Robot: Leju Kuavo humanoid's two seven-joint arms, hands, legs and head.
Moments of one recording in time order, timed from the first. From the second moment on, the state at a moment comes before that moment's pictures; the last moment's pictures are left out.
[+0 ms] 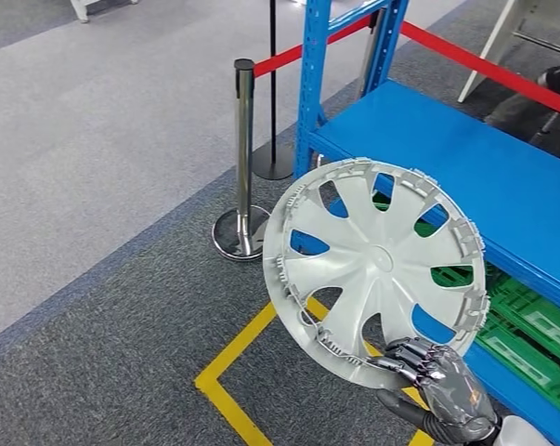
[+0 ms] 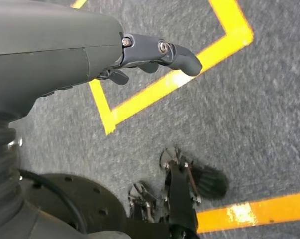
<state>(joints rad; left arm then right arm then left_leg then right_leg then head) -0.06 -0.13 0.08 -0.20 0.29 0.46 -0.35 0.29 -0.47 0.32 -1.89 0.79 -0.43 -0.47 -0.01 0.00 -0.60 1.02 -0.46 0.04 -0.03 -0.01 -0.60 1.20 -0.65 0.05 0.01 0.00</state>
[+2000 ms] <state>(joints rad) -0.05 -0.11 0.09 -0.20 0.31 0.44 -0.33 0.27 -0.49 0.35 -1.88 0.80 -0.43 -0.47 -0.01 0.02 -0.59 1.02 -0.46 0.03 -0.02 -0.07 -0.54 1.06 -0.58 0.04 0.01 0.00</state>
